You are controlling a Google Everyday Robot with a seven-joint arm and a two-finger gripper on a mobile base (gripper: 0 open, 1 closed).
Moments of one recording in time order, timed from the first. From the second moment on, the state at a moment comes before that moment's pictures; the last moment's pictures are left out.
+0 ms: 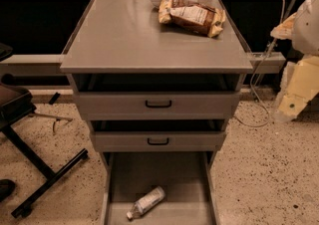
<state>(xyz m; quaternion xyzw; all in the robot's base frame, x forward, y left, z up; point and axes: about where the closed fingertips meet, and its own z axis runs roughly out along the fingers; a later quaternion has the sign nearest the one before) 0.438 -0.217 0.976 -0.60 0.78 -0.03 0.16</state>
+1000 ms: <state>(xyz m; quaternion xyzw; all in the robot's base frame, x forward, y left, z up) 0.479 -0.182 0.875 -0.62 0.76 -0.01 0.20</state>
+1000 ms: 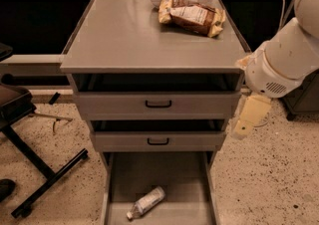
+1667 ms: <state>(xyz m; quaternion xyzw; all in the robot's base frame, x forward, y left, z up) 0.478 -0.172 0.854 -0.61 0.76 0.00 0.20</state>
